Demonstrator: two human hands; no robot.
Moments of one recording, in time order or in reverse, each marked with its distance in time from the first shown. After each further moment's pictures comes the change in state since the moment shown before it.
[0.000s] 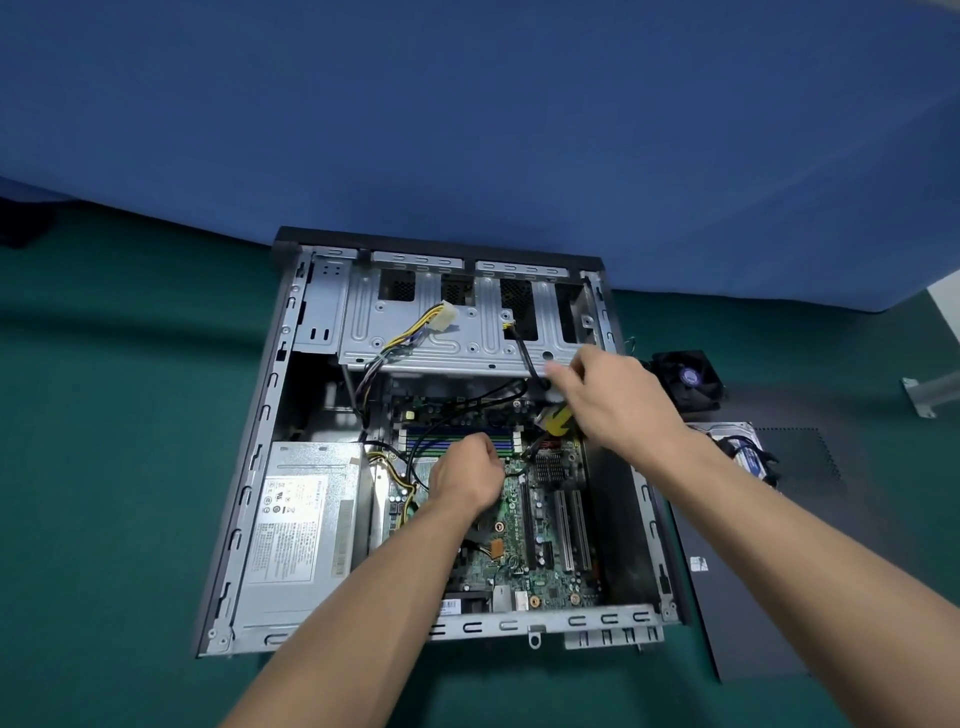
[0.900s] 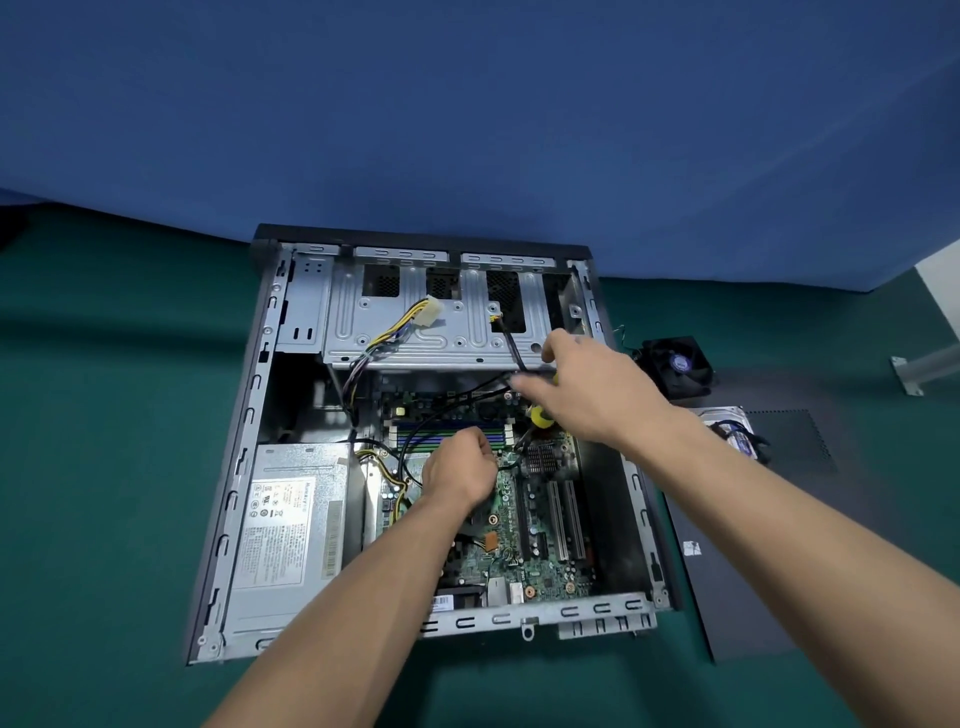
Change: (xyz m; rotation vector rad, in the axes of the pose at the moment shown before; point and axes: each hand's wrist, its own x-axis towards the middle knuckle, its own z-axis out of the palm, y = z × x) left_hand 0.001 0.000 0.002 0.044 0.008 0.016; right_hand 0.002 -0.005 -0.004 -0.079 -0.093 -0.112
